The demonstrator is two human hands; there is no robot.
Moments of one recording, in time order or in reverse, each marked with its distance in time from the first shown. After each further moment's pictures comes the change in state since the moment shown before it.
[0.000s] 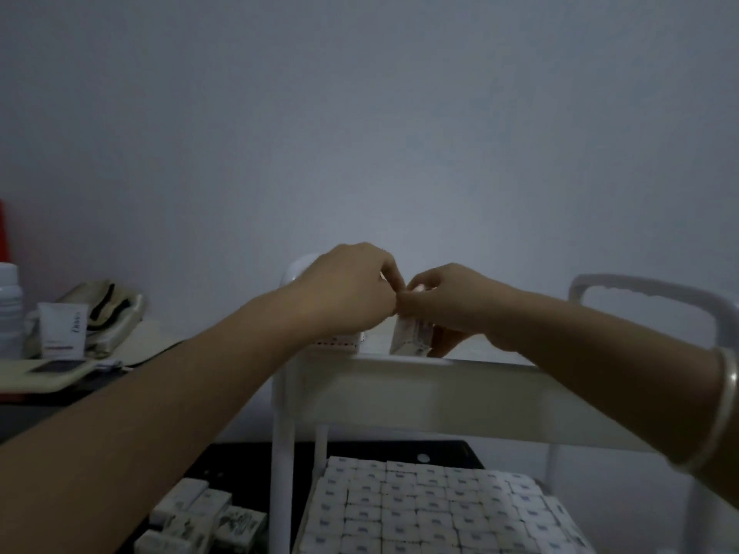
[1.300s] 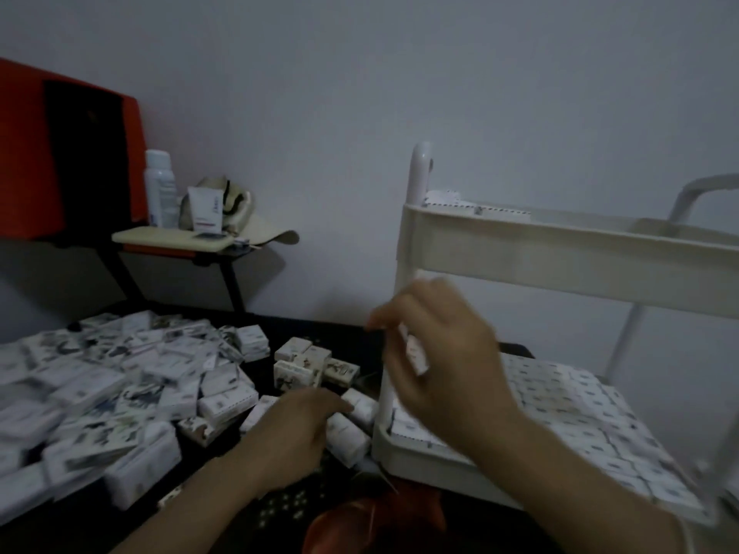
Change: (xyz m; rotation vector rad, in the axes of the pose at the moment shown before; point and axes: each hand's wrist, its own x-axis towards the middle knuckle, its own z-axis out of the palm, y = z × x) left_hand -0.238 -0.193 0.146 -0.053 -0.152 0.007; right_hand -0.115 0.029 0.180 -0.262 0.465 -0.965
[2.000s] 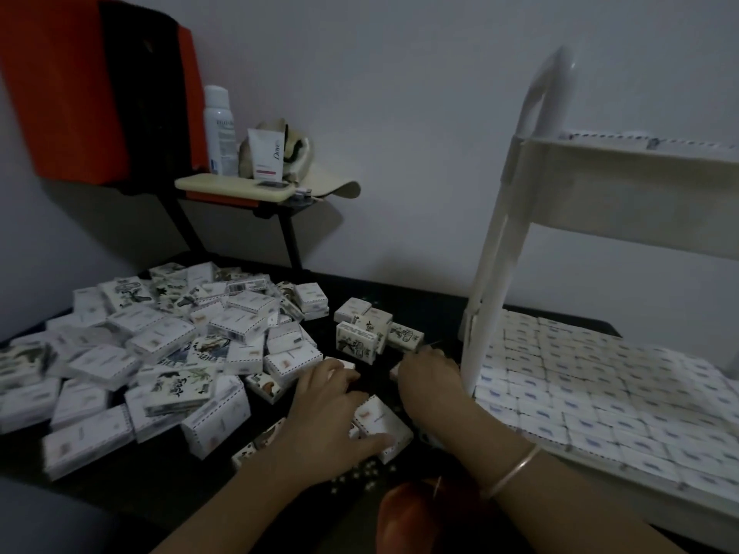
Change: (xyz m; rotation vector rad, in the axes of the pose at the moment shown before) left_hand -0.035 -0.034 0.014 0.210 -0.098 -0.250; right_hand -0.042 0.025 0.180 -0.572 -1.200 0.361
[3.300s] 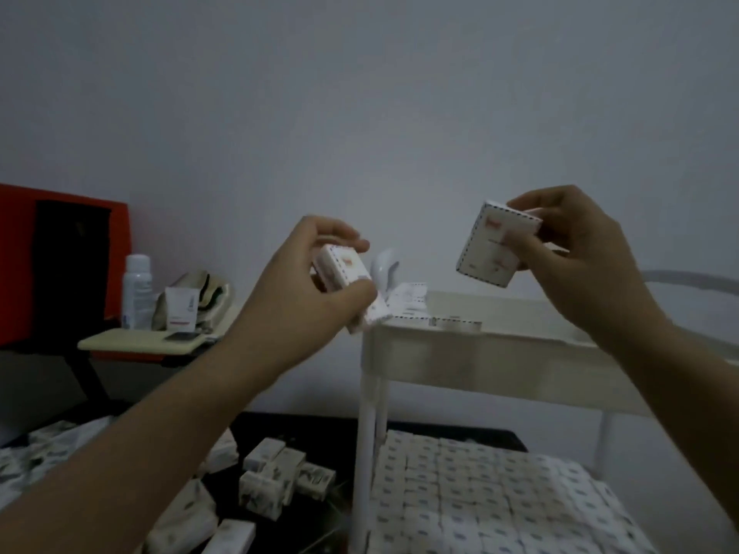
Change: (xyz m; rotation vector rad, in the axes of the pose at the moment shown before) left_hand 0.058 0.162 -0.256 -0.901 0.576 0.274; right_hand -0.146 0.253 -0.195 1.044 1.253 -0.113
